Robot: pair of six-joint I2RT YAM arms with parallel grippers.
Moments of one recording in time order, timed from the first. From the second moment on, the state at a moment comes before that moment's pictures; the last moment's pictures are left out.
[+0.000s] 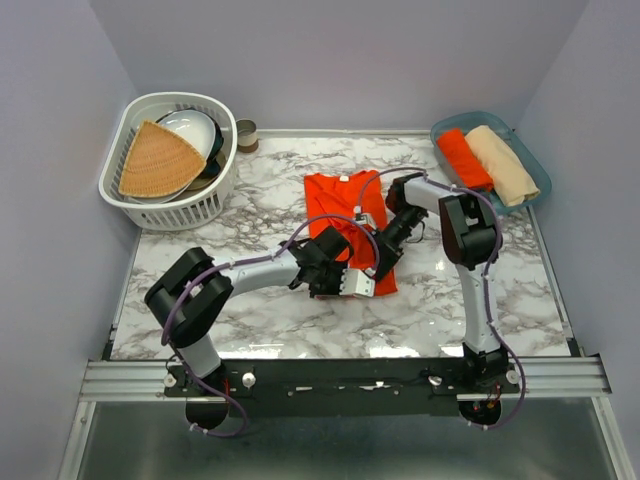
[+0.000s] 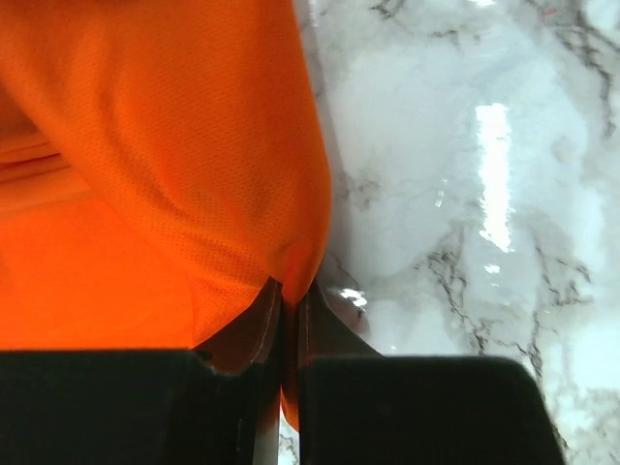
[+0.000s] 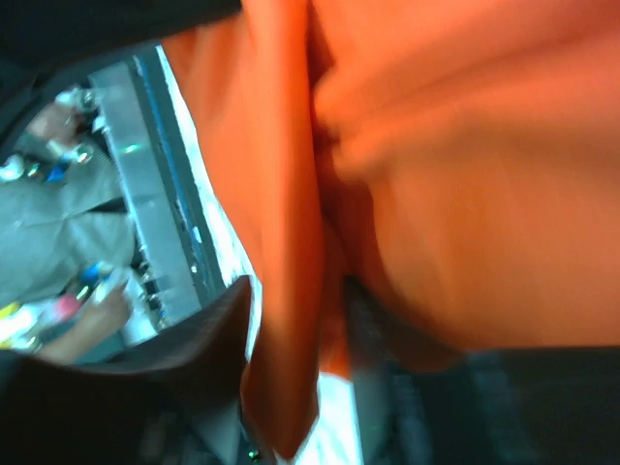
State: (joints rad) left arm -0.87 1.67 0.95 -0.39 0.27 0.82; right arm 0.35 2.37 1.70 -1.46 -0.89 -0.93
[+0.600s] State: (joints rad) left arm -0.68 1.95 1.31 -0.90 0.77 0.89; right arm 0.42 1.07 0.71 -0.57 -0.70 -1.00
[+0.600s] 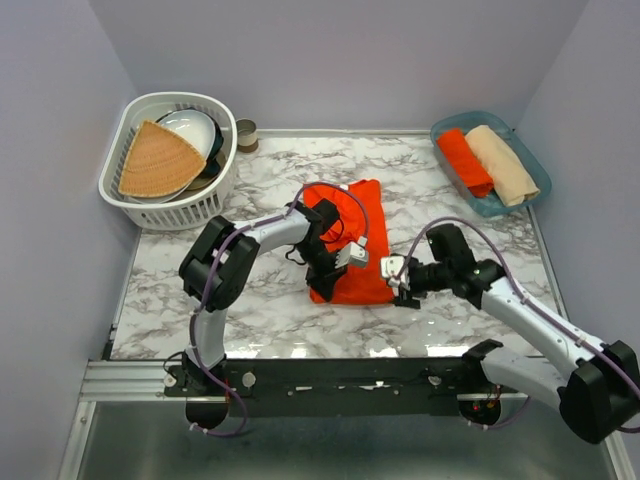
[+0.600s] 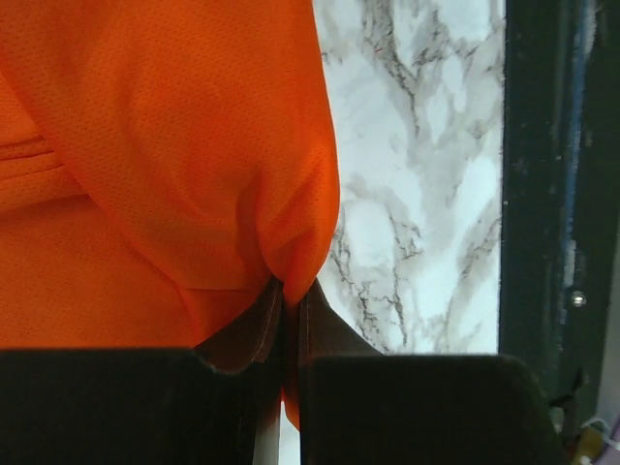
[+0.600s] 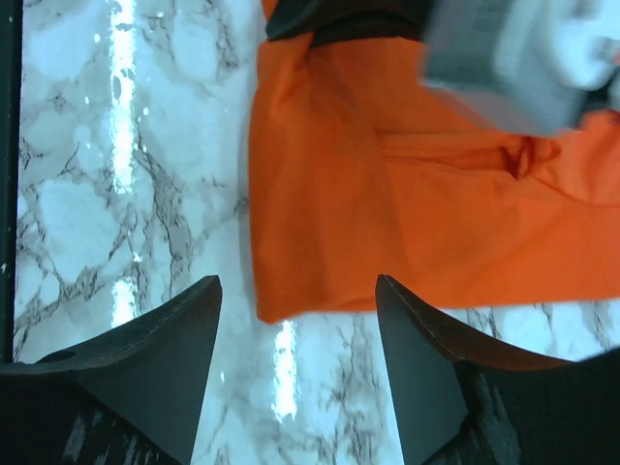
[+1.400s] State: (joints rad) left arm -0.65 2.01 1.40 -1.09 0.95 0.94; right arm 0.69 1.15 0.48 -0.21 -0.50 -1.01
